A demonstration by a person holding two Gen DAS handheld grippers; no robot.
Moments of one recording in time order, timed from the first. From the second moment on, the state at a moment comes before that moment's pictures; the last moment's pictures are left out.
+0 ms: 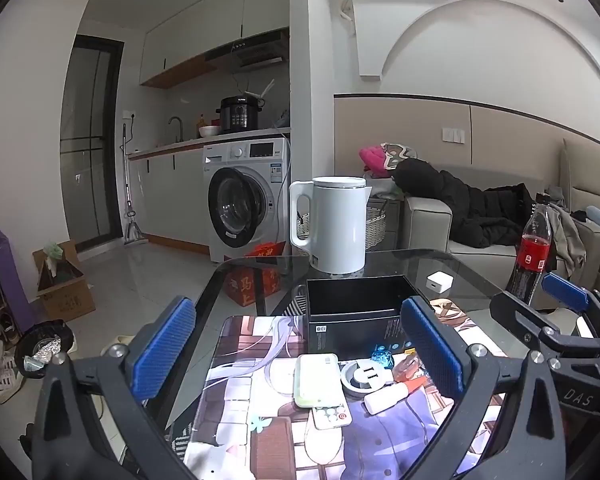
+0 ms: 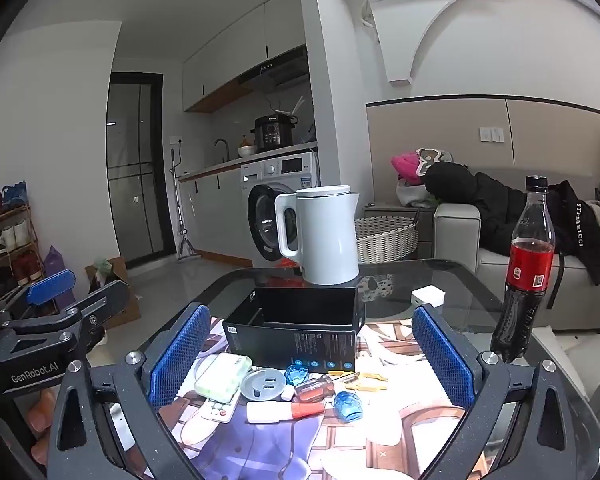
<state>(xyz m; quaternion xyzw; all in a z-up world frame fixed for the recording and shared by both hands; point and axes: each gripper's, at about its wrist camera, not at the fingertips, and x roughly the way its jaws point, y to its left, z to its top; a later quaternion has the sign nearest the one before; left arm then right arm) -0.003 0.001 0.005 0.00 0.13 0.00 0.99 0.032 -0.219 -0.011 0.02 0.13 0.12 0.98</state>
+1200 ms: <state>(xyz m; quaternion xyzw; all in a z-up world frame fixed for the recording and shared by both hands) -0.003 -0.002 0.009 -0.01 0.13 -0.01 0.99 0.030 -0.217 -0.009 0.02 0.13 0.12 0.98</state>
